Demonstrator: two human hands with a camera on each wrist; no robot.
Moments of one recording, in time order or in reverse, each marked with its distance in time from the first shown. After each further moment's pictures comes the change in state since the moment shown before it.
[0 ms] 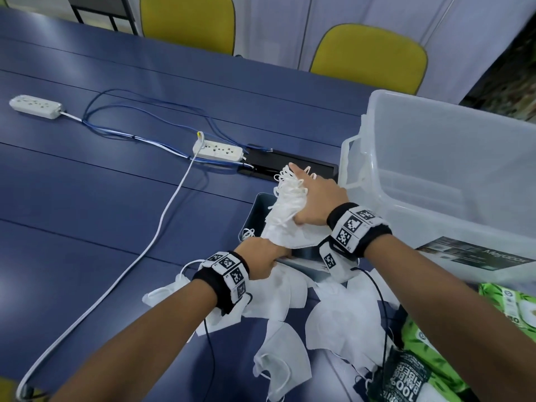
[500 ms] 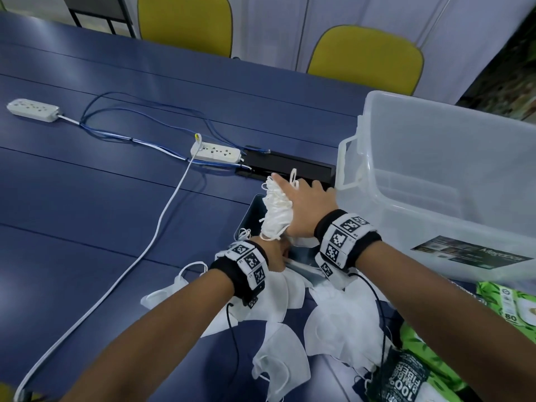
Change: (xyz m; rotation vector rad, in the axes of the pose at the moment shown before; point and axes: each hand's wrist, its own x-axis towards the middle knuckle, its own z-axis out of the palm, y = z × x) left_hand 0.018 0.022 -0.036 -0.127 -0.261 -0.208; right_hand -0.017 -0.022 0.004 -0.260 0.006 -0.096
